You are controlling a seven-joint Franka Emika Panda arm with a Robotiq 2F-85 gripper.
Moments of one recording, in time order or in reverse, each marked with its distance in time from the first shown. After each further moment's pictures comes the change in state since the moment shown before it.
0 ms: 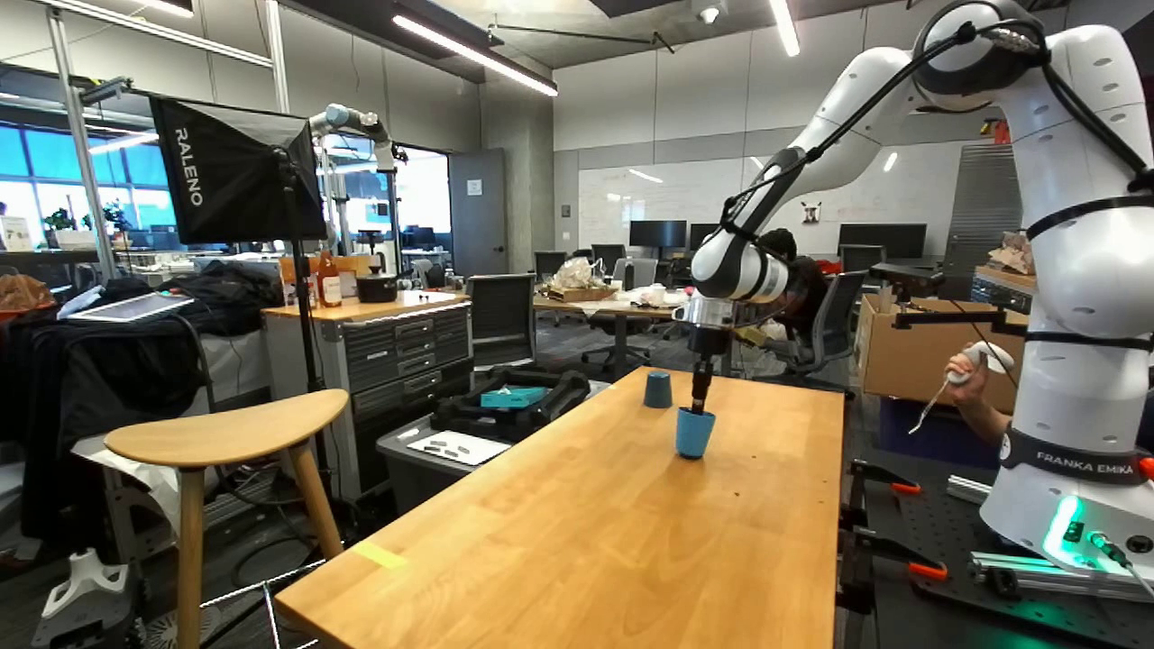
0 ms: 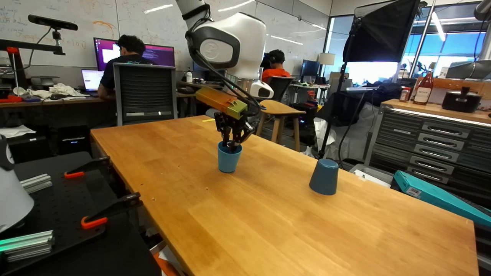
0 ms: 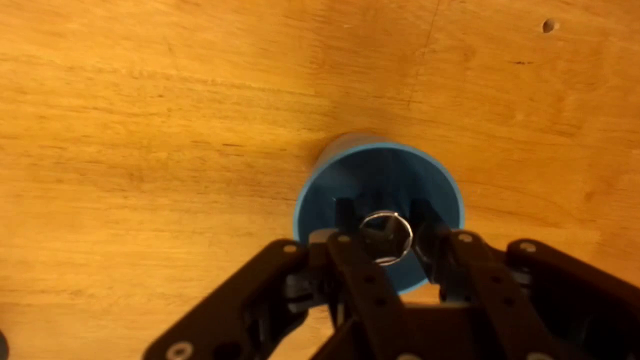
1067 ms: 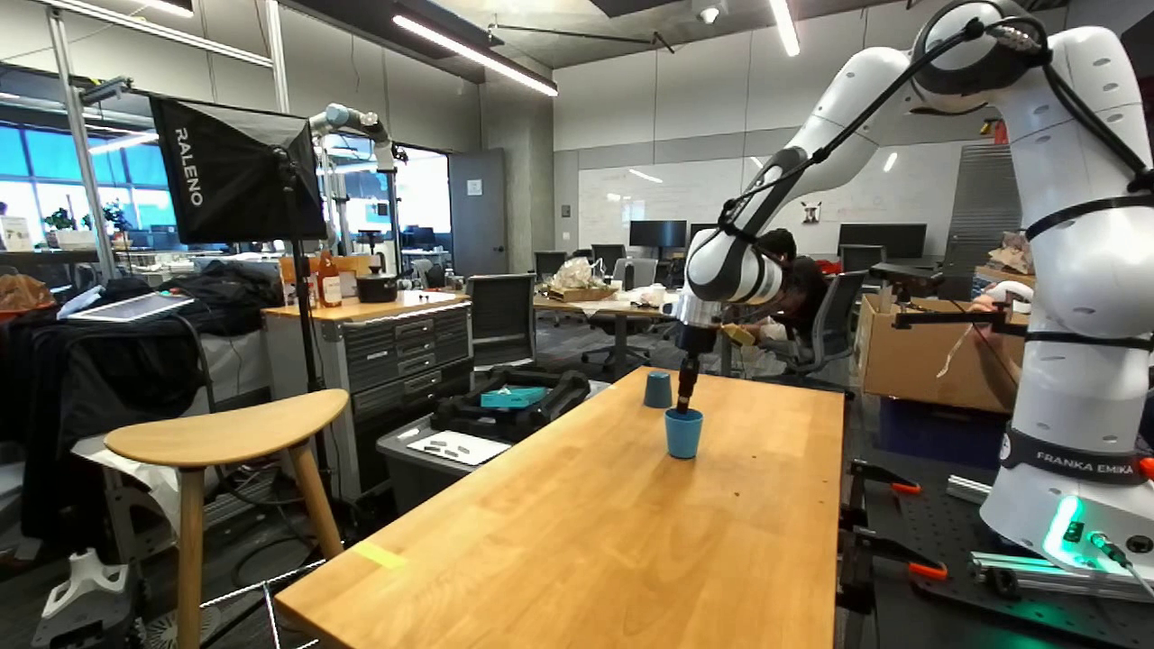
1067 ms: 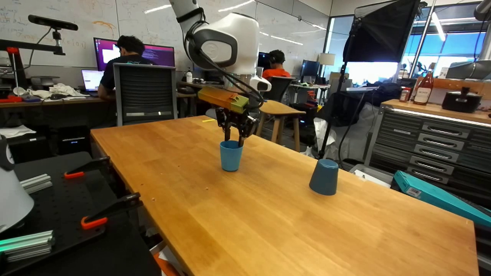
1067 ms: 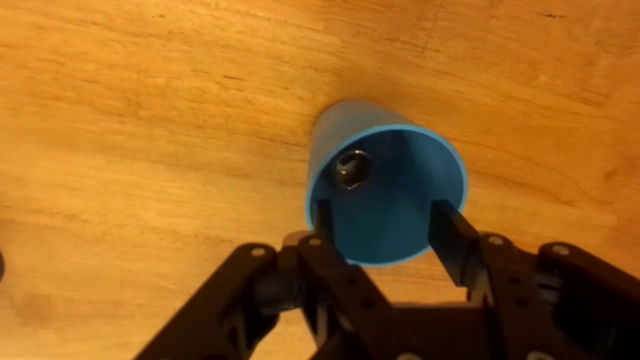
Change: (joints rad) arm -0.005 0.002 0.055 0.012 -0.087 0.085 0.055
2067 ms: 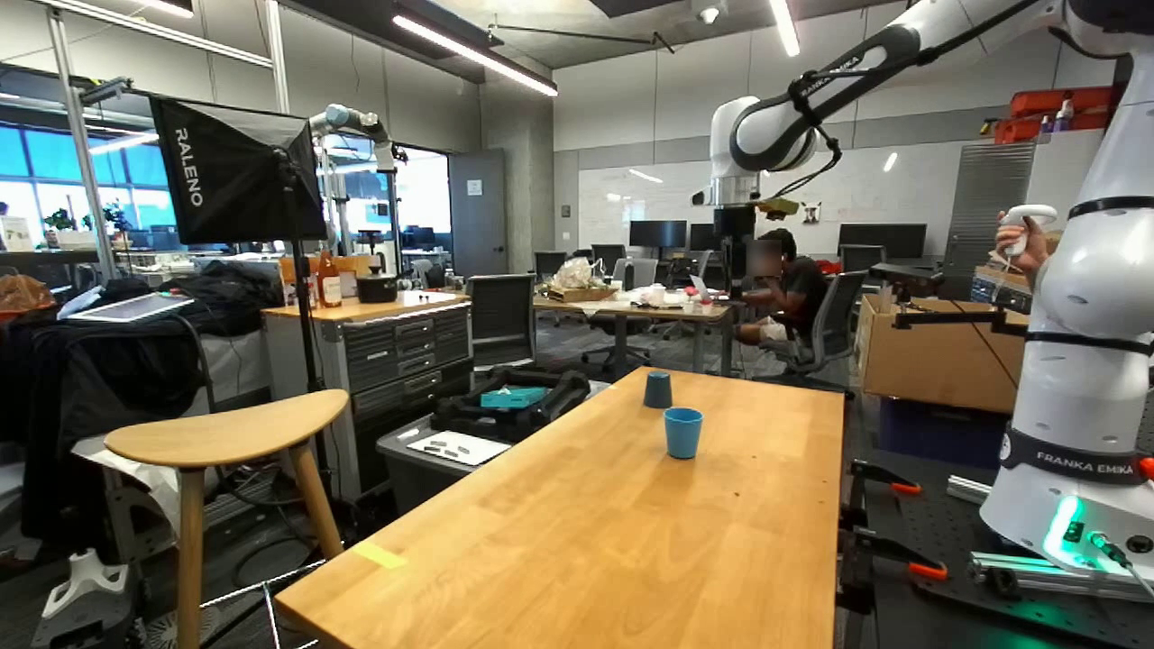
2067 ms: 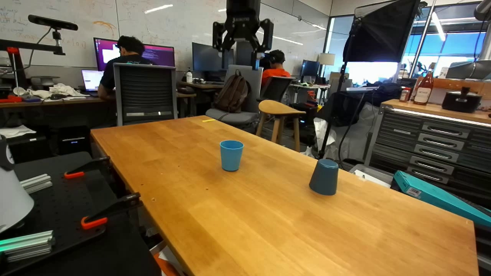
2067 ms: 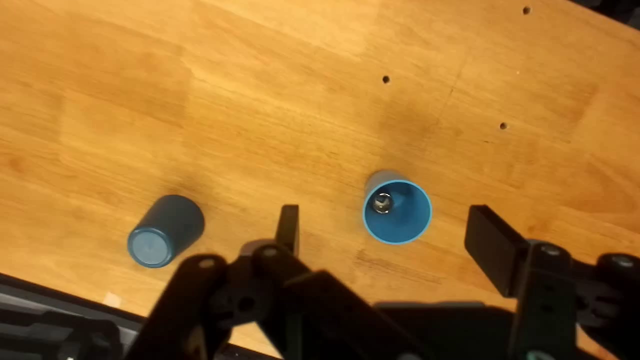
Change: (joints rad) arm 0.000 -0.460 -0.117 0.110 -0.400 -0.655 0.114
